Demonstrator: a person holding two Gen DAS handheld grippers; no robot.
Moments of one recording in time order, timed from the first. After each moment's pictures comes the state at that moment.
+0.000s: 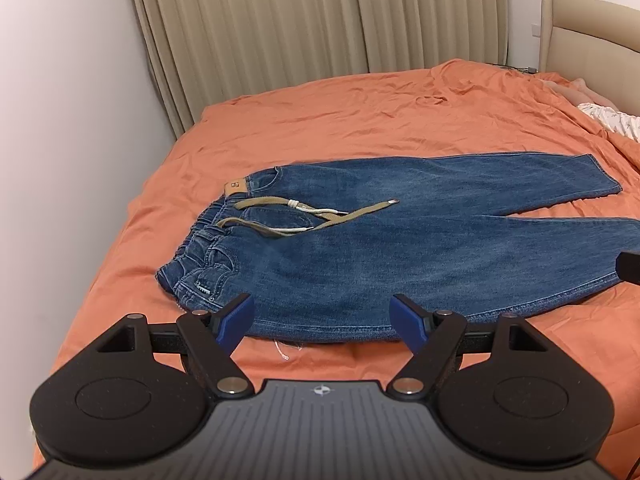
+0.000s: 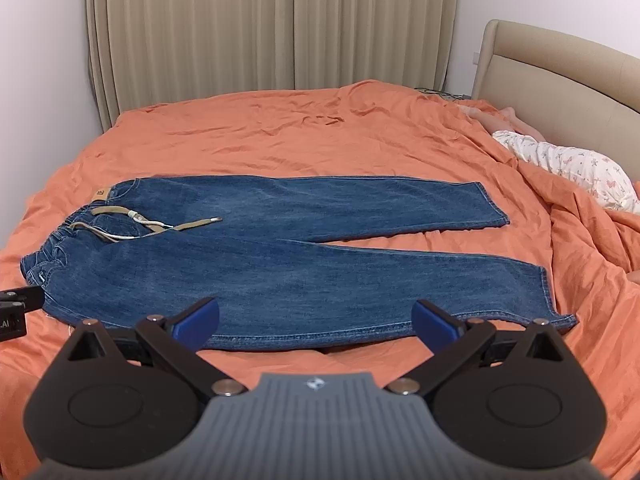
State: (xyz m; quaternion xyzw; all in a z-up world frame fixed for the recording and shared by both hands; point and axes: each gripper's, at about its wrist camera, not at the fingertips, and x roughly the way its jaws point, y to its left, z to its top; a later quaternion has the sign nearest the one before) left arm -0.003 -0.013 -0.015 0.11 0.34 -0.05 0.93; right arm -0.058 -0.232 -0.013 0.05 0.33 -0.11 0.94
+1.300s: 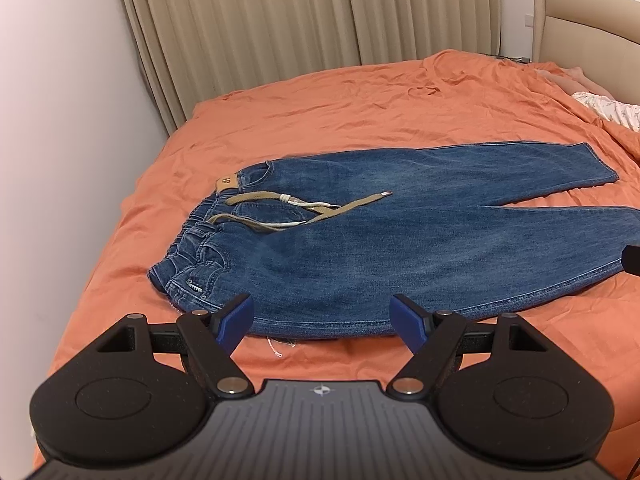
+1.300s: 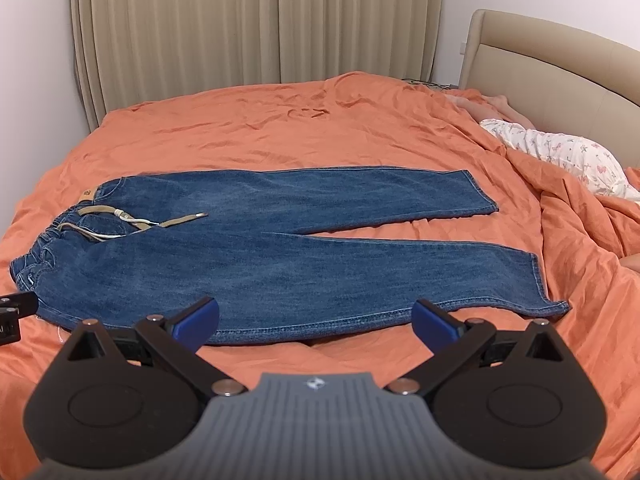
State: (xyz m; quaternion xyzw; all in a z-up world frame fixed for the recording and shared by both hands) left arm 0.004 -0.020 -0.017 0.12 0.35 -0.06 0.93; right arm -0.056 -0.238 -0.019 0.06 0.34 -0.13 0.93
